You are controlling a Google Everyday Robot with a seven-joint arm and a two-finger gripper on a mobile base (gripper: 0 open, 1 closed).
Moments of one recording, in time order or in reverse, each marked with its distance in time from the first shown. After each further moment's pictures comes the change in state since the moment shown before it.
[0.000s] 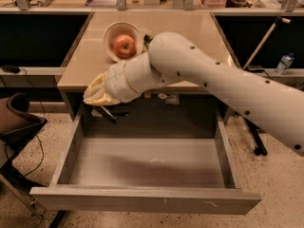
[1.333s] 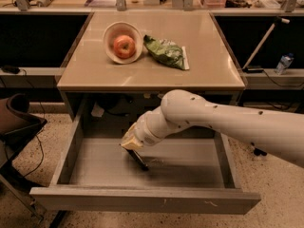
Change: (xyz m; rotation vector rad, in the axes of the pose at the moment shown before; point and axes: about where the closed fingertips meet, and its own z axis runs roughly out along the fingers) arm 0.160 0.118 0.029 -0.068 0.277 0.514
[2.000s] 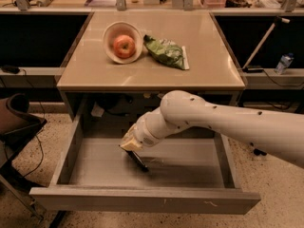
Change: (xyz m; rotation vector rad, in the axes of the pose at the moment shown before) arm 0.002 0.005 0.002 -0.010 0.004 0.028
